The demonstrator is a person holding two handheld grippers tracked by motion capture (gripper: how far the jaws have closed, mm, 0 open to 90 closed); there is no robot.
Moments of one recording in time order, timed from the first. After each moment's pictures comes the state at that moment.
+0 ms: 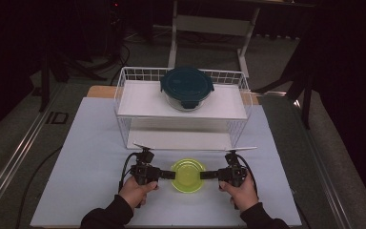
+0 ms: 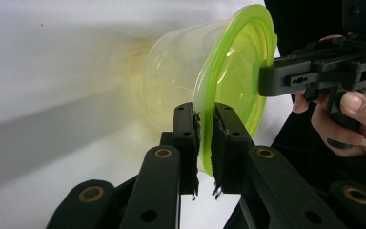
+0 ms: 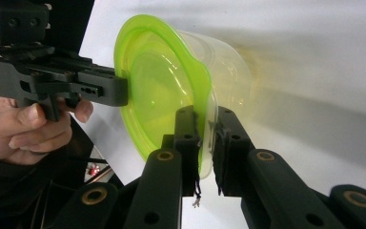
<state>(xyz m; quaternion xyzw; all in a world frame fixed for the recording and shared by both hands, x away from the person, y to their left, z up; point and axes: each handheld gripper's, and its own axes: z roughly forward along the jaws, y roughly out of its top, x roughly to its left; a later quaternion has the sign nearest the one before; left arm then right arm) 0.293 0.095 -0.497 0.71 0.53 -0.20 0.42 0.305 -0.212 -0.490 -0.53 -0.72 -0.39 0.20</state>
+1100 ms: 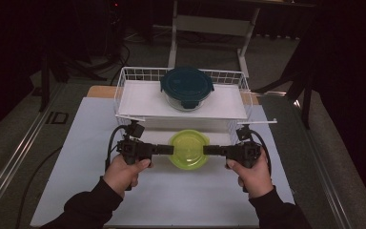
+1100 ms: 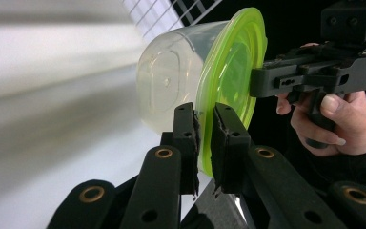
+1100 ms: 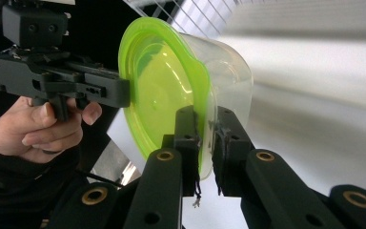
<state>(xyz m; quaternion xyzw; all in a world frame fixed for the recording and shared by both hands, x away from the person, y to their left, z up) 0.291 0.113 -0.369 0.71 0.48 -0.15 0.49 0.301 -0.204 -0.365 -0.47 -0.74 -0.47 0.13</state>
